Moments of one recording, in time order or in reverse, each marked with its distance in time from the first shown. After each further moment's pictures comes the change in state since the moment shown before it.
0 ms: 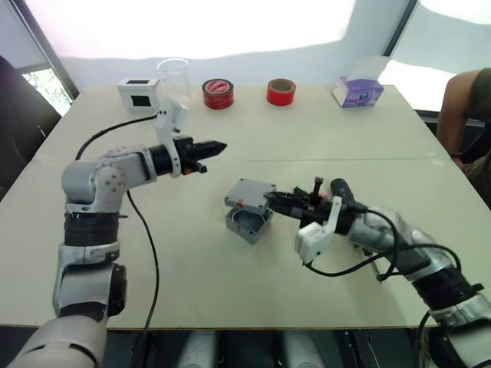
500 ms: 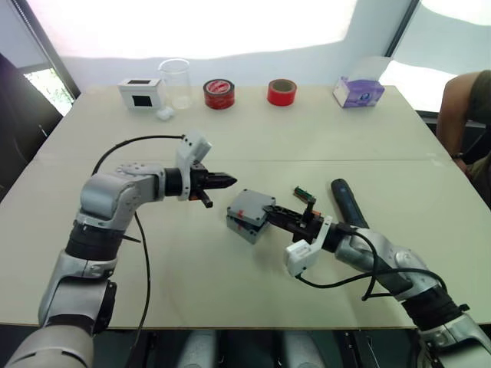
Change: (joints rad) left arm 0.071 0.047 -0.165 -0.076 0.096 -0.078 -0.115; right arm 0.120 0.058 -0.020 -0.048 -0.174 0.102 -0.106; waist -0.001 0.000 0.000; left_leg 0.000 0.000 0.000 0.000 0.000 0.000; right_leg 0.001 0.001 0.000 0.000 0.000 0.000
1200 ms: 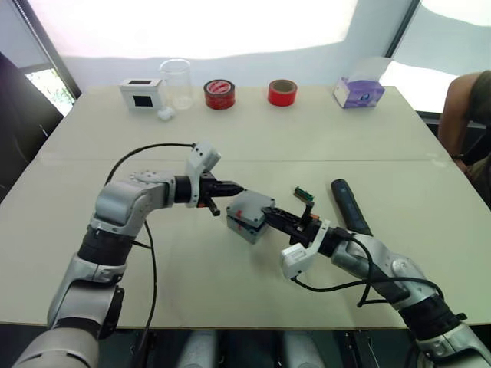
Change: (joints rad) left arm 0.018 -0.046 -0.038 0.008 0.060 -0.034 -0.017; right arm 0.030 0.027 0.002 -0.044 -0.058 0.061 -0.004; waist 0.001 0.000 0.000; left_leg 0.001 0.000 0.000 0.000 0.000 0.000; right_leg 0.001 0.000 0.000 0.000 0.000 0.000
